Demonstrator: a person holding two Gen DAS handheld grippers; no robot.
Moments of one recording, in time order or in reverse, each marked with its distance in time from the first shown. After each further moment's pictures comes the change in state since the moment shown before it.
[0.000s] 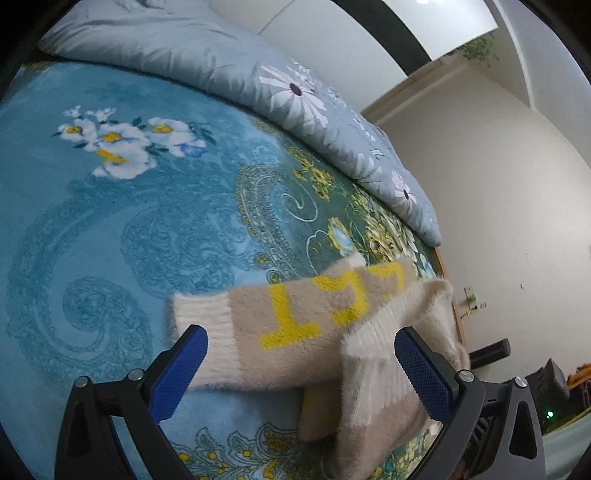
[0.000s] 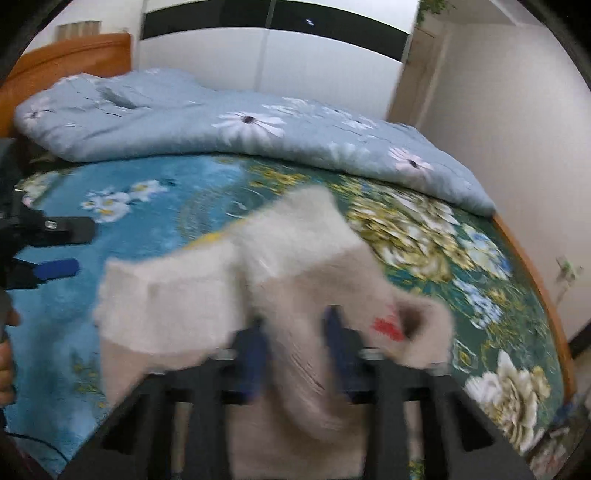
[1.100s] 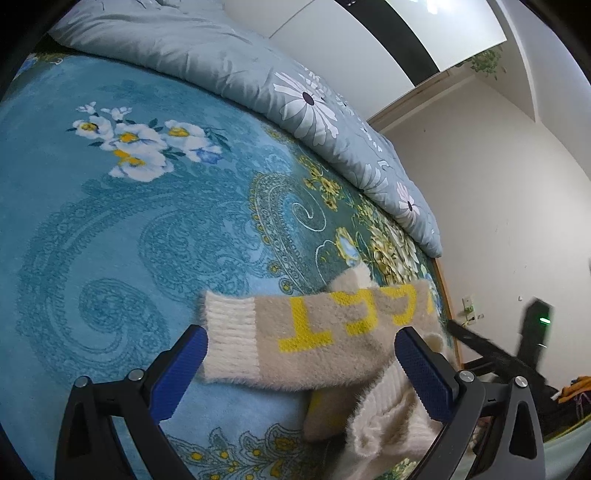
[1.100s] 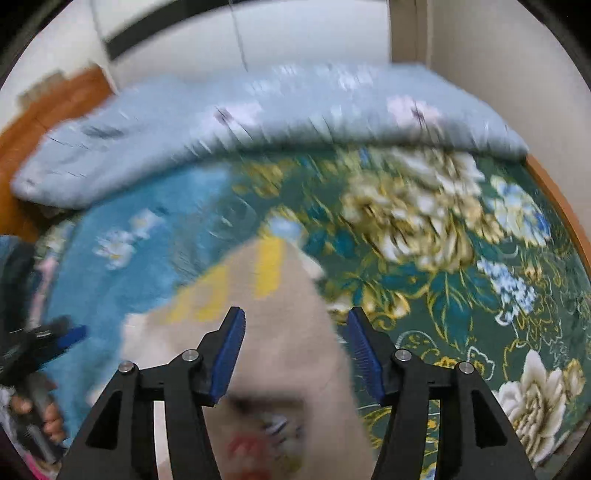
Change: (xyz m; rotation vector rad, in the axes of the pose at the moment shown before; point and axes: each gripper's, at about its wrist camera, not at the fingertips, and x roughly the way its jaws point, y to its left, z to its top) left arm -0.007 0.017 0.006 -0.055 -0.018 -0.001; right arm 0.049 -0.082 0.064 0.143 0.221 0.190
